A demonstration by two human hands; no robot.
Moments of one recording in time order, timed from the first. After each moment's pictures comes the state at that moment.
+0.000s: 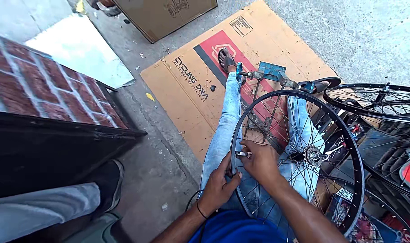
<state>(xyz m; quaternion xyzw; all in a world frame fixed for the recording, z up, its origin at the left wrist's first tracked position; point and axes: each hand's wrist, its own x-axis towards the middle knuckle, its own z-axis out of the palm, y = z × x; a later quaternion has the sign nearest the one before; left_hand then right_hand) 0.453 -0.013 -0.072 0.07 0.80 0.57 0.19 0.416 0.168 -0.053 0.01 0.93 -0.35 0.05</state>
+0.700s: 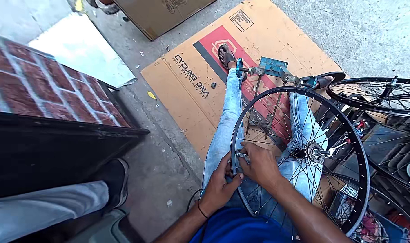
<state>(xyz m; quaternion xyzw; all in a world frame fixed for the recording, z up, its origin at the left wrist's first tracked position) 0.460 -0.015 -0.072 0.05 0.77 0.60 0.21 0.428 0.167 -0.062 -0.07 0.93 -0.35 0.02</state>
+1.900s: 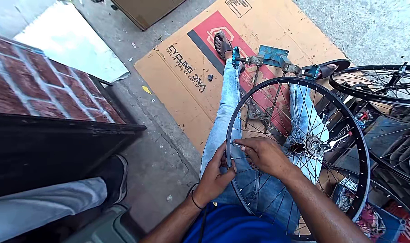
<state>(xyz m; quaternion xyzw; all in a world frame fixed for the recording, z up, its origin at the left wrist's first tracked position) 0.440 -0.015 -0.066 0.06 0.77 0.59 0.22 0.413 0.205 -0.060 -0.14 0.90 -0.40 0.11</state>
